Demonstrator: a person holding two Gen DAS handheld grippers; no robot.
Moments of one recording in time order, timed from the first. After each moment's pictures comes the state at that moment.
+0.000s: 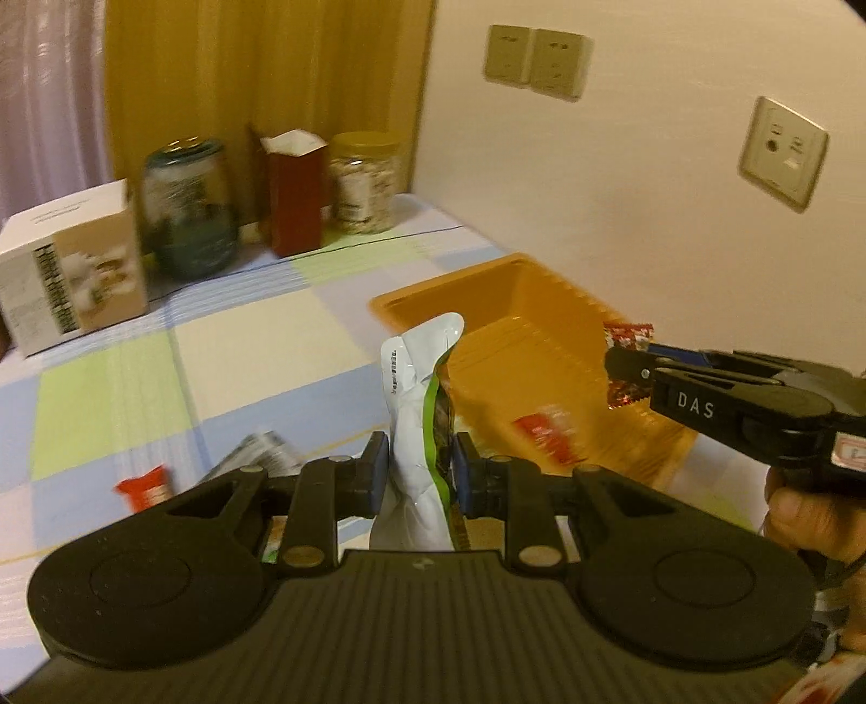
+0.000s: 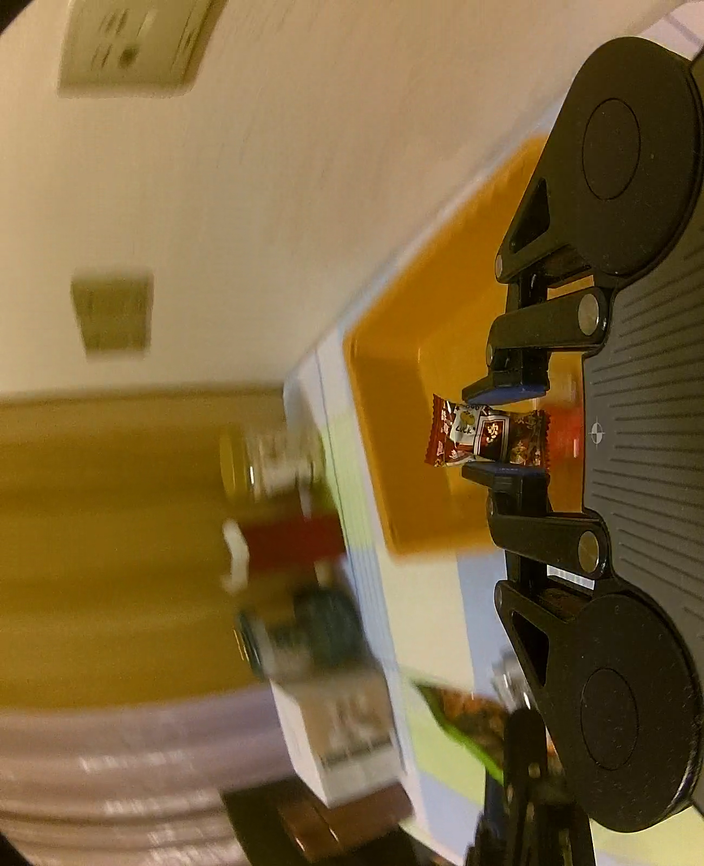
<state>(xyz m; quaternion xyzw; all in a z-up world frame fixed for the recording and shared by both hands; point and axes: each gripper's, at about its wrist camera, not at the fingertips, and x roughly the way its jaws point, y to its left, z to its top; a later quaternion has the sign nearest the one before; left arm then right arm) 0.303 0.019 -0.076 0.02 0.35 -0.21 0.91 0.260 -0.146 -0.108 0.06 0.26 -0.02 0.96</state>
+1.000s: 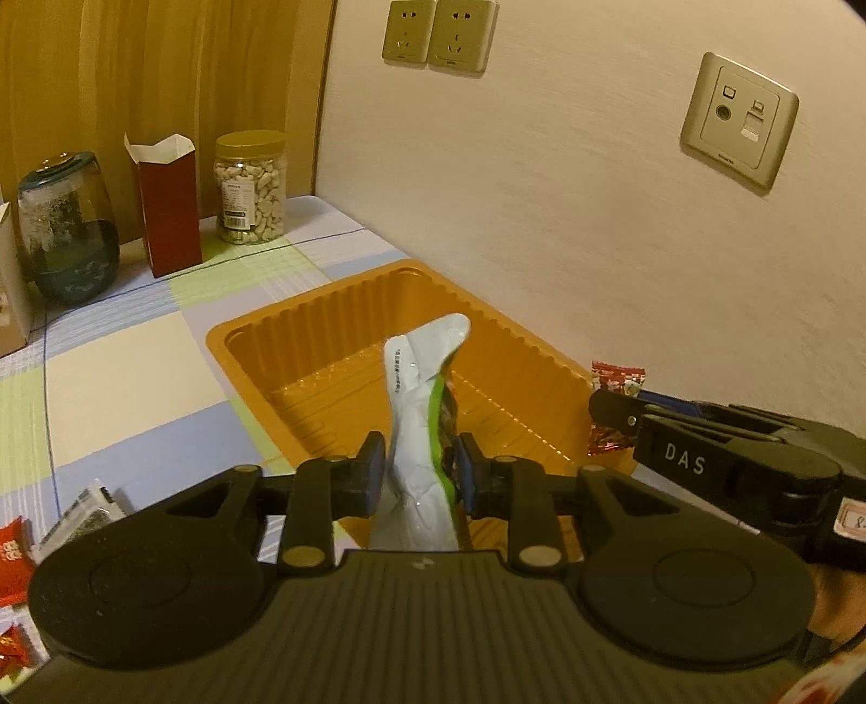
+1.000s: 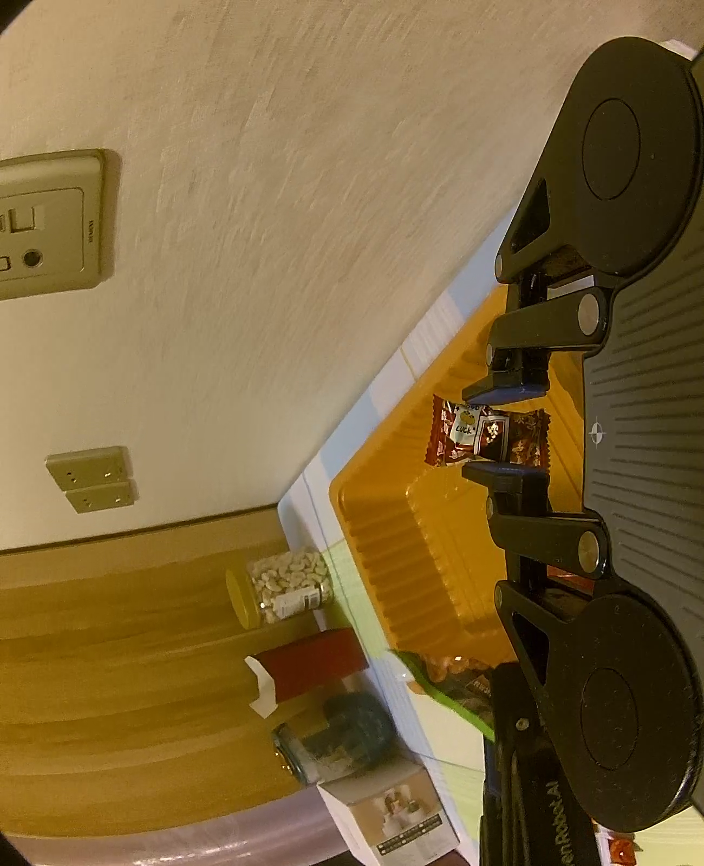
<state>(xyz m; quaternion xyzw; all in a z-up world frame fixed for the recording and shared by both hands) 0.329 -0.076 -0.093 0.01 0.35 -0.27 0.90 0.244 -0.221 -0.115 0.12 0.26 -0.10 0.95</state>
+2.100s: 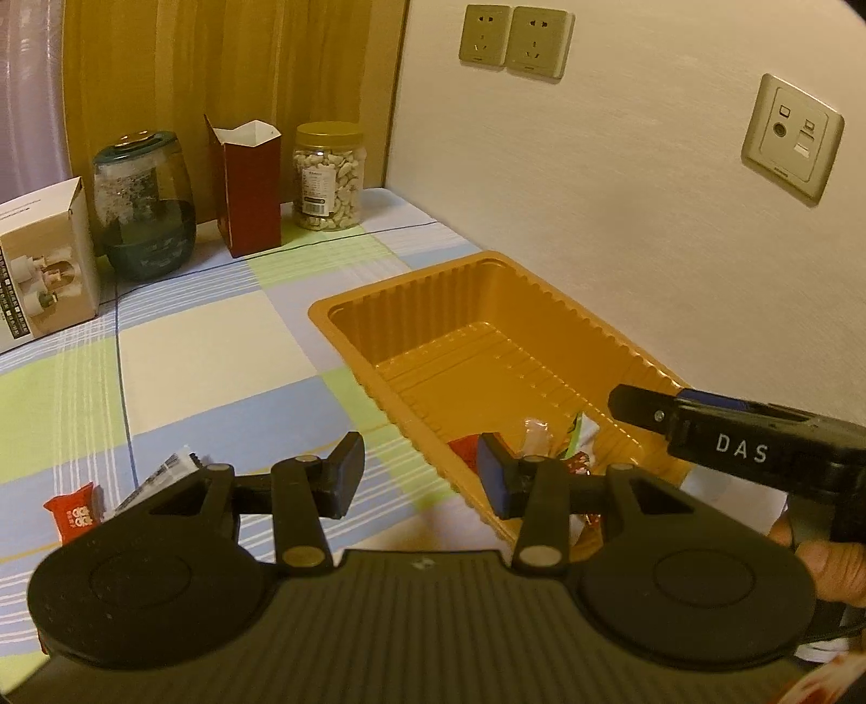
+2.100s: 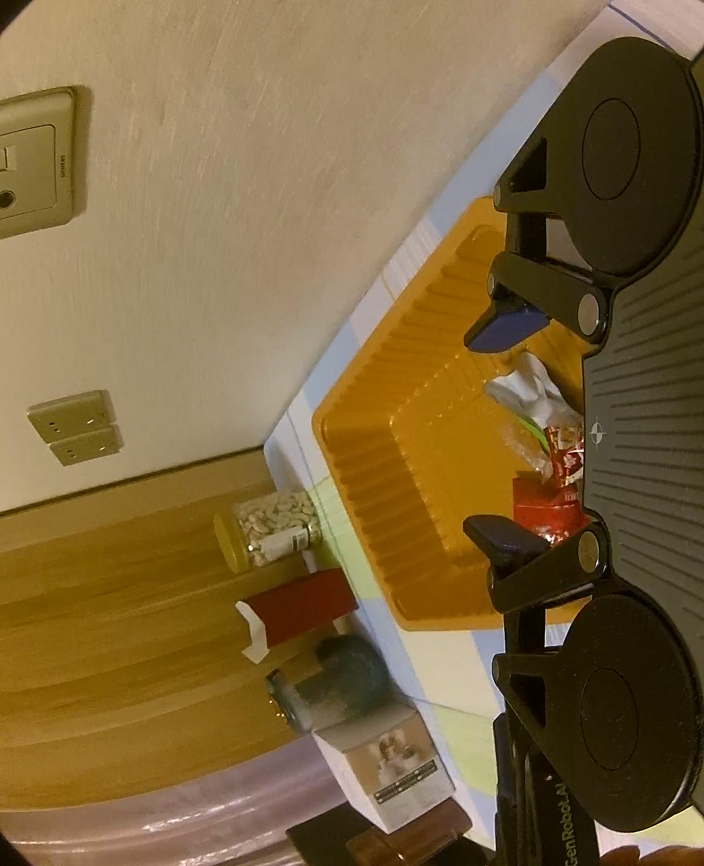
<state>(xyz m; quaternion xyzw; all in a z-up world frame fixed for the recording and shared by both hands) 0.326 -0.030 -0.091 0.01 0.36 -0.21 0.91 0.251 -0.206 -0.122 0.15 0.27 -0.04 0.95</state>
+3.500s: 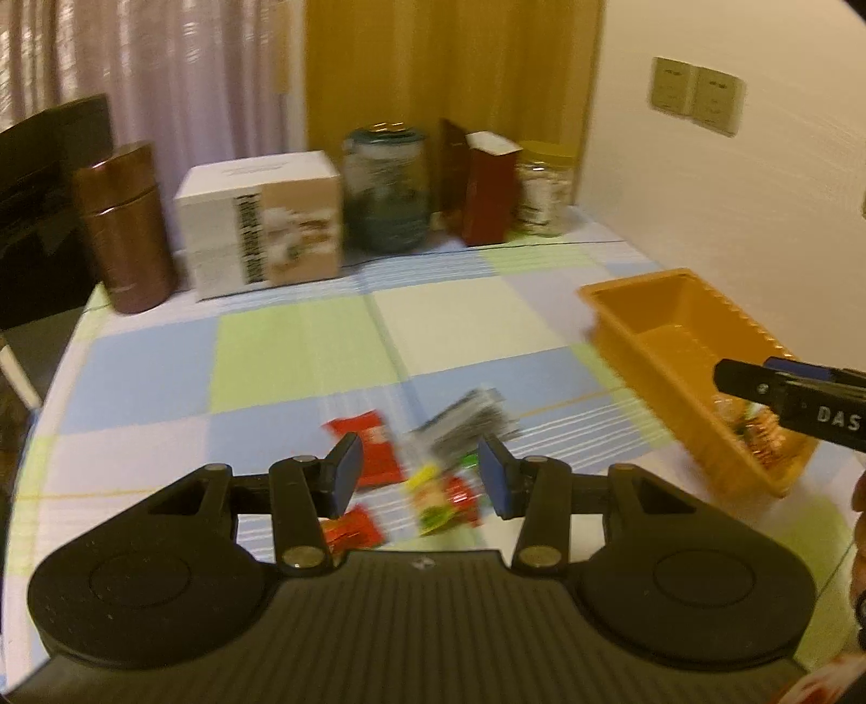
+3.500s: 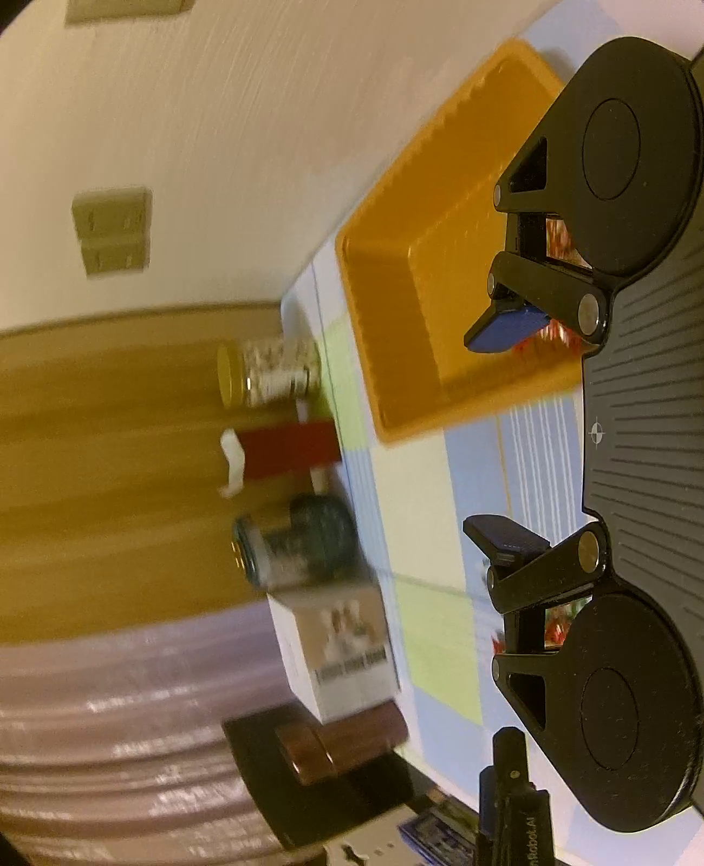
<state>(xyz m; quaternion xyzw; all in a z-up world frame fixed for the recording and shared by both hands) 0.276 0.135 -0.082 0.00 0.35 -0.06 0.94 0.252 -0.093 -0.104 0.07 0.25 0.08 0.96</state>
